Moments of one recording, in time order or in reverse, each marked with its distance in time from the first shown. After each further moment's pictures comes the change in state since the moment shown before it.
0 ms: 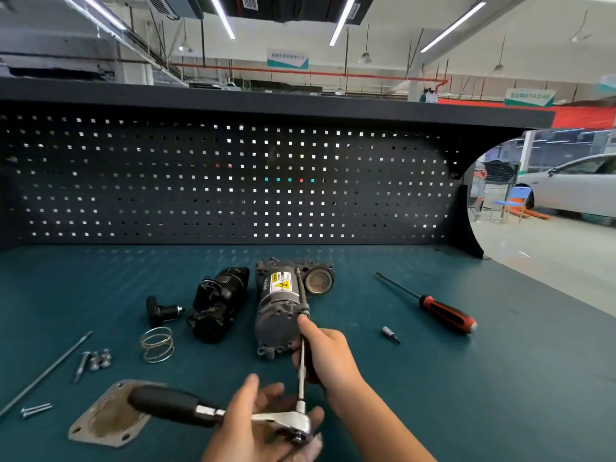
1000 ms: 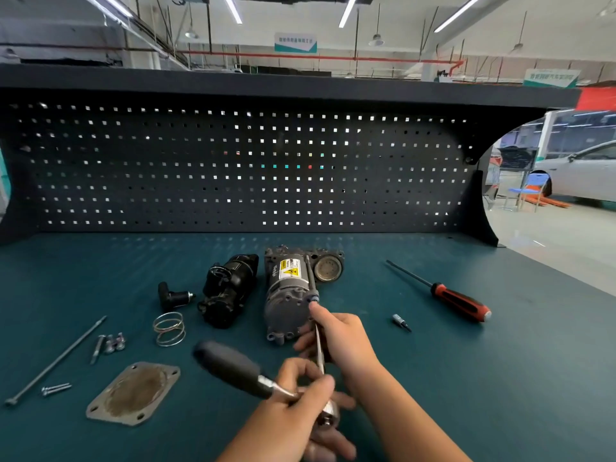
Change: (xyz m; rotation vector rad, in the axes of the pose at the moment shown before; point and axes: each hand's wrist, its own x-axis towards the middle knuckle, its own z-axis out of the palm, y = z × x) left_hand 0.011 -0.003 -0.005 0.998 -0.366 0.209; right_hand 0.003 -0.001 -0.007 0.066 -0.088 -0.063
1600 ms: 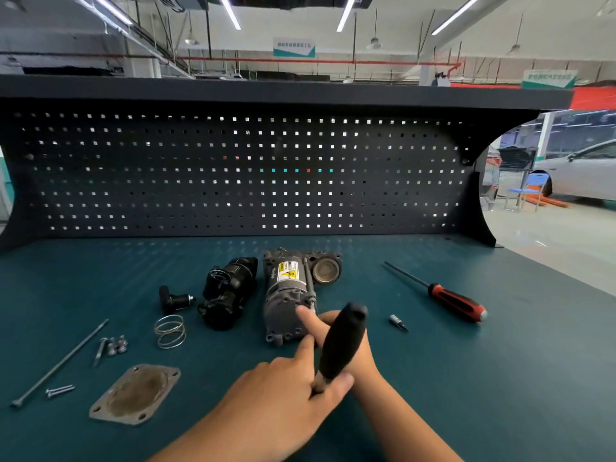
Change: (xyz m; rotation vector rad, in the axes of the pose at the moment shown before) left_hand 0.013 0.016 -0.014 1.085 0.140 0.239; right_hand 0.001 0.003 -0.004 -0.401 0.189 -0.212
